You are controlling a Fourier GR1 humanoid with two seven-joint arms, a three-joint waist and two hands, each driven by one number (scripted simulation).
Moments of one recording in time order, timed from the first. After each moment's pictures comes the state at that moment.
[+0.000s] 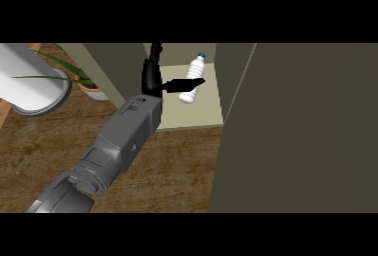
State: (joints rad) left arm -1.15 0.01 -0.23 -0.11 0.55 0.55 -0.68; right arm 0.28 -0.34 0.52 -2.48 0.00 -0.22 0.12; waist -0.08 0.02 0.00
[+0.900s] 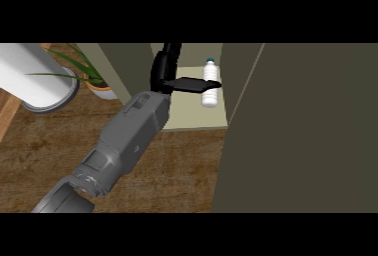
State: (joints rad) left arm -1.11 0.00 -0.24 -0.31 0.62 0.22 -0.68; right arm 0.31 -0.34 0.50 -2.48 0.00 -0.20 0.12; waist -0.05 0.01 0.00
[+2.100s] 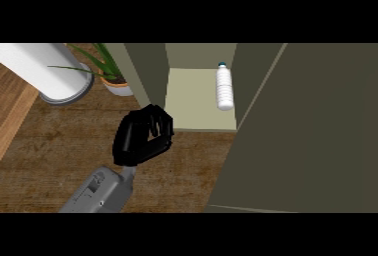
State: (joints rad) left arm -0.34 0.20 -0.49 -1.30 0.59 0.30 -0.45; right arm 0.22 -0.45 0.63 -2.49 0.02 -0.13 0.29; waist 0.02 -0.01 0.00
